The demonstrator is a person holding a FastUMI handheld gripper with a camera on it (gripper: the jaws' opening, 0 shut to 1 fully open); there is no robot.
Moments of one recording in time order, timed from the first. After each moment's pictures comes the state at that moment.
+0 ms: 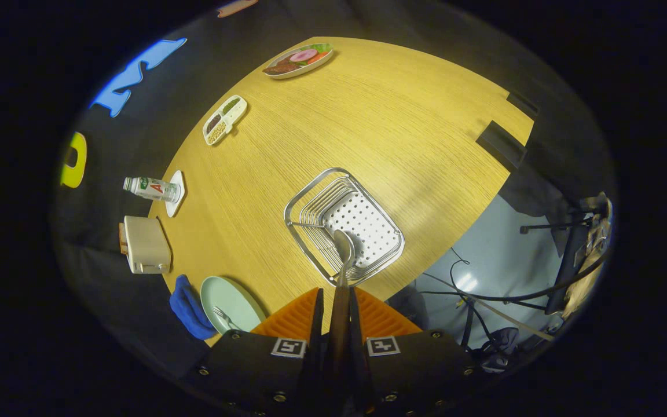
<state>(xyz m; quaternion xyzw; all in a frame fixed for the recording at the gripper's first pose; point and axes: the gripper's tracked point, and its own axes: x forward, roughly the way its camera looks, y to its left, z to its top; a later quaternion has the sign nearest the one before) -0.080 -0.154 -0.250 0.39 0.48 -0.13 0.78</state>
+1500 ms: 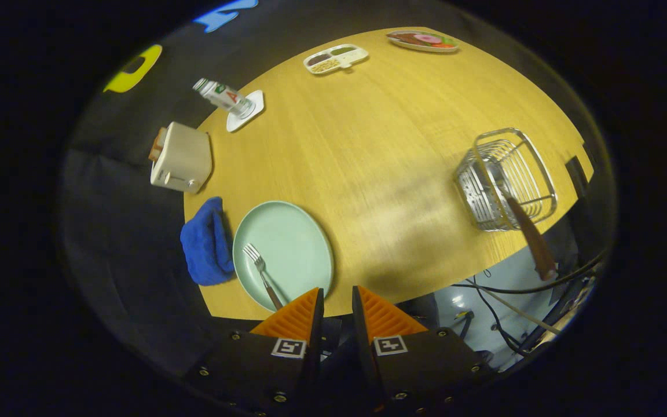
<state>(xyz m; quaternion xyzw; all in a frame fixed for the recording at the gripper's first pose) -0.063 0.018 -0.233 0.26 0.54 0.05 0.80</state>
